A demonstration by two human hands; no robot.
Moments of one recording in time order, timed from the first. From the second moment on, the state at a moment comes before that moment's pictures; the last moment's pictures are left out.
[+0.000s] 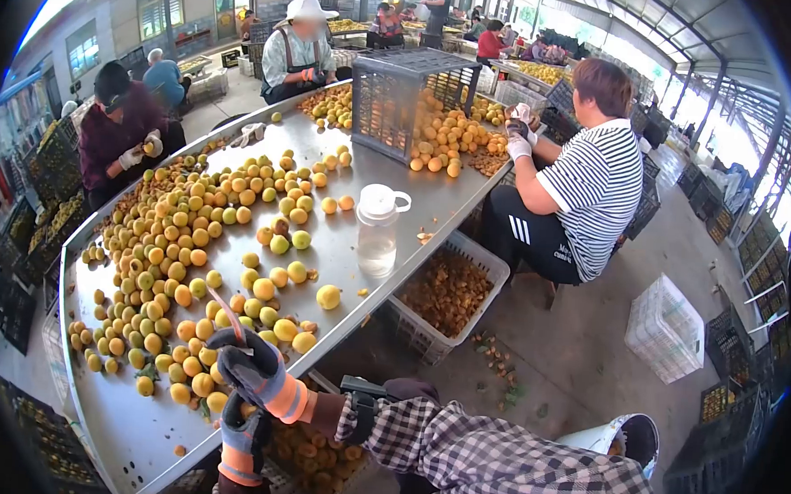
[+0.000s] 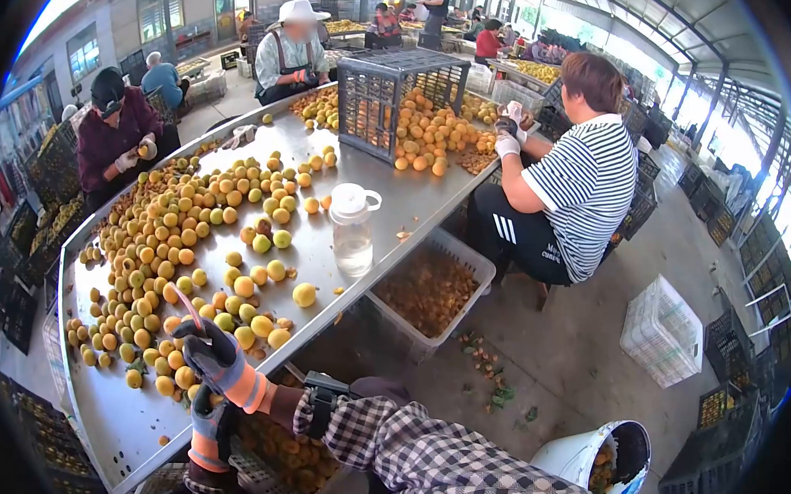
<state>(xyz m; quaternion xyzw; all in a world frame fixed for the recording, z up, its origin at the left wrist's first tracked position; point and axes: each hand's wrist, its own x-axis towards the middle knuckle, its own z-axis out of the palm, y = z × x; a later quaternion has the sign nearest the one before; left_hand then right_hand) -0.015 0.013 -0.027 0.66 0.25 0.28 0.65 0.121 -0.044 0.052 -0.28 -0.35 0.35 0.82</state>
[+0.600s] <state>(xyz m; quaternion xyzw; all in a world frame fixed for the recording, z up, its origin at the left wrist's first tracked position) -0.010 0.000 0.016 0.81 0.23 0.29 0.46 0.126 -0.017 0.018 -0.20 -0.09 0.46 0.86</state>
